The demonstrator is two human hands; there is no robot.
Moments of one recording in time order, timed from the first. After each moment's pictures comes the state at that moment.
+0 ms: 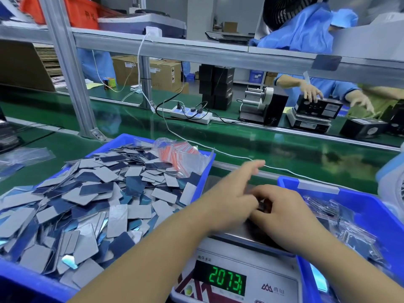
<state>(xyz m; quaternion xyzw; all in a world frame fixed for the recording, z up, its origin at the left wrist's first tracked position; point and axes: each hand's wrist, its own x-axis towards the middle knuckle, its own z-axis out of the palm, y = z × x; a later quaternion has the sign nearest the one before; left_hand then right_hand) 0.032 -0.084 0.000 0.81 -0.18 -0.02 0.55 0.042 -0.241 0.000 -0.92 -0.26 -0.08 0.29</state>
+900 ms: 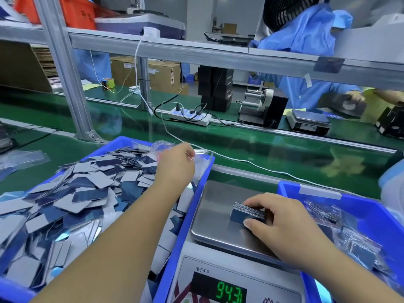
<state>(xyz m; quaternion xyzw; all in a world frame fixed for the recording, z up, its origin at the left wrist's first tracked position) 0.119 0.001 -0.024 0.90 0.13 0.22 0.37 0.039 -0.244 -0.002 -0.92 -0.26 -0.08 0.28</state>
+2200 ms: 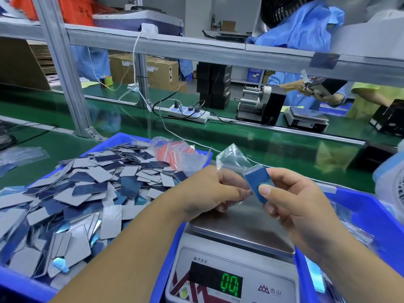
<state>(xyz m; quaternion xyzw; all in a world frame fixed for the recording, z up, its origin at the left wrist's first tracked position) 0.044 -0.058 0.003 0.73 -0.15 -0.12 0.66 0.034 -0.248 0.012 -0.64 -0.16 0.06 0.75</state>
